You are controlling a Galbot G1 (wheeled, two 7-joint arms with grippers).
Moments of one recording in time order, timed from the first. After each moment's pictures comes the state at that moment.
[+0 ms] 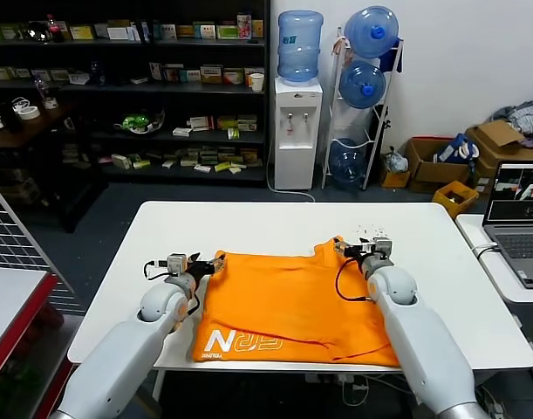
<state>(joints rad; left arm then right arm) 0.67 -1.12 0.04 -1.26 -0.77 0.33 -0.18 -0.63 1.25 0.22 1.12 0.52 -0.42 0.06</state>
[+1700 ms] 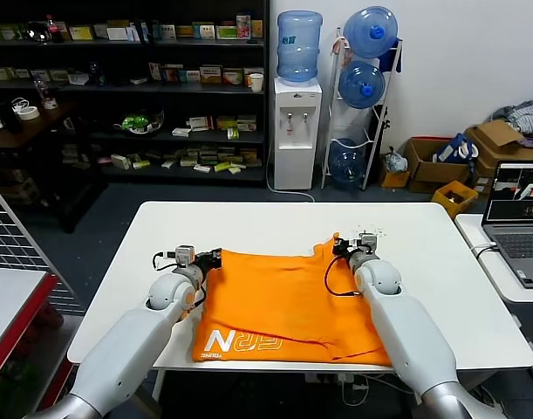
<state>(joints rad) 0.62 -1.14 0.06 -1.23 -0.78 0.35 -0.17 -0.60 1.27 0.19 1.10 0.55 -0.40 0.06</state>
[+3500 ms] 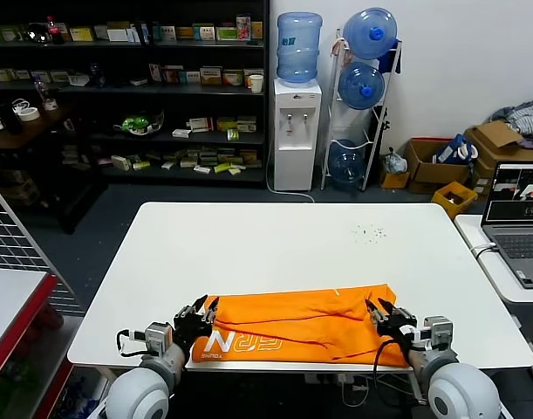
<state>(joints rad) 1.26 -0.97 -0.12 -1.96 -0.67 0.32 -0.33 -1.42 0.97 0.48 2.01 0.71 -0.51 0.19</state>
